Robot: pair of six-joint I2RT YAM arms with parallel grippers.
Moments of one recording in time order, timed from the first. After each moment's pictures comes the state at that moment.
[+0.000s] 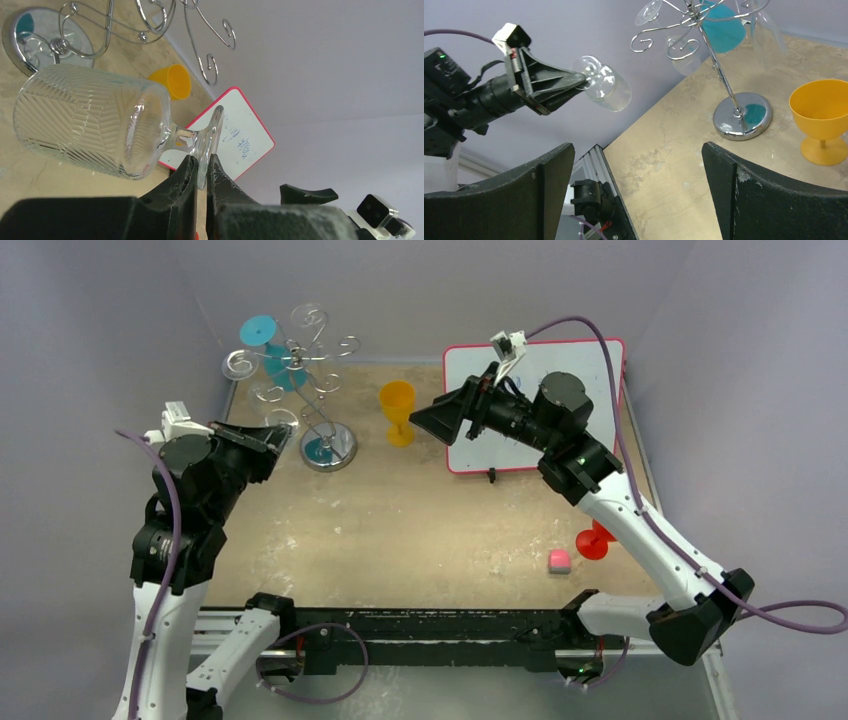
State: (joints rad) left arm -0.19 0.75 1.28 -0.76 -0.10 -1.14; right arm 0.61 1.23 1.32 -0.04 -0.44 0.60
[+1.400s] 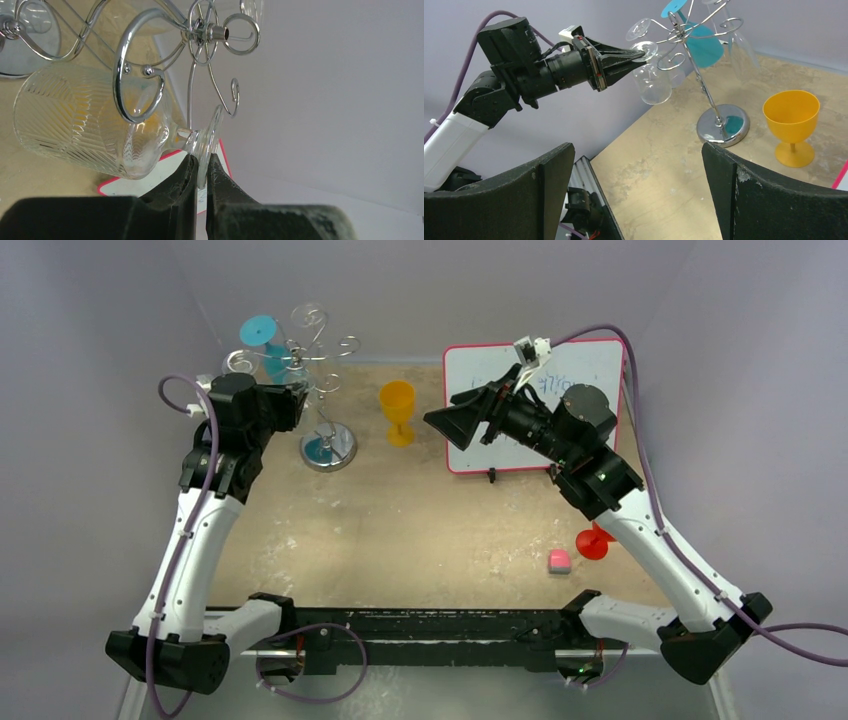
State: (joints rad) left arm -0.17 1.09 1.30 -0.54 -0.15 -1.49; right arm 0.61 1.13 1.28 -0.06 -0.35 0.56
